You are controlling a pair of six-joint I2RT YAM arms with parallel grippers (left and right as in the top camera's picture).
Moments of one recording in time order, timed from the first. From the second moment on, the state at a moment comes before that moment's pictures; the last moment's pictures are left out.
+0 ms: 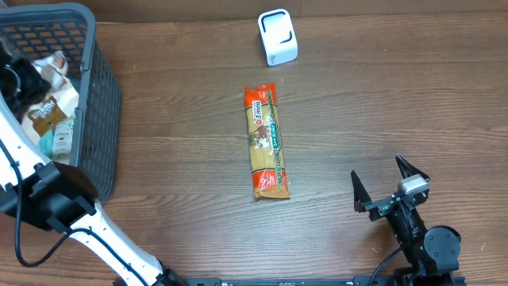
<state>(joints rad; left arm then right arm) 0.64 2.29 2.58 -1.47 0.18 -0.02 0.14 0.01 0.02 -0.02 -0.22 -0.01</state>
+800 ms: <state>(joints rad) 0.34 1.88 2.83 -1.69 0.54 0.05 0.14 0.01 0.02 -0.02 -0.22 -0.01</state>
